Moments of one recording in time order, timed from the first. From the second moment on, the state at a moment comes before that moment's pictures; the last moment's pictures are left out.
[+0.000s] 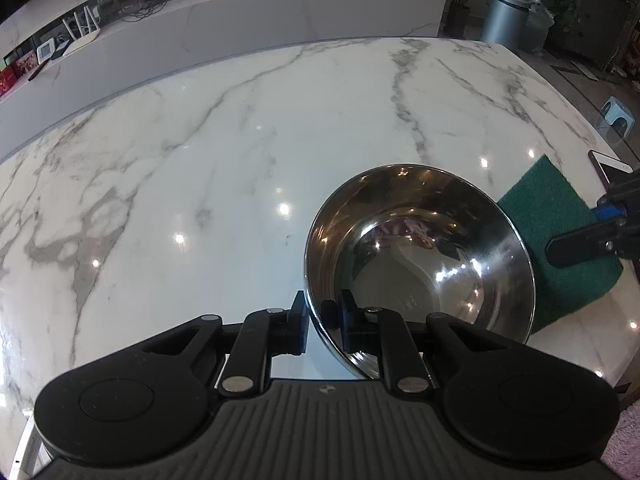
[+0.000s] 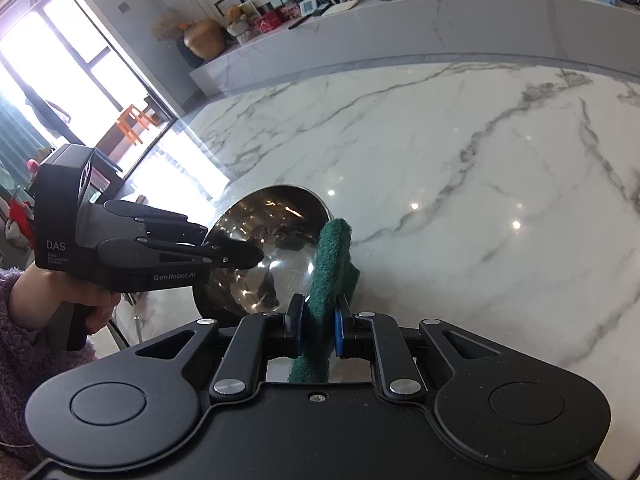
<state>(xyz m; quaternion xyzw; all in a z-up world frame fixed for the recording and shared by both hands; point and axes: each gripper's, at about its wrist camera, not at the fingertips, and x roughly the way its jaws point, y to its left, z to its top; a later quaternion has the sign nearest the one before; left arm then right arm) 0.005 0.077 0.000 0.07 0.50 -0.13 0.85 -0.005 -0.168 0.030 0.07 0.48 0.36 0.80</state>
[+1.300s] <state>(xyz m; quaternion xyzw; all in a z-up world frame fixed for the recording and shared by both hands) 0.007 0.070 -0.006 0.08 0.50 -0.13 0.85 -0.005 -0.162 0.029 0.08 0.48 0.34 0.80</state>
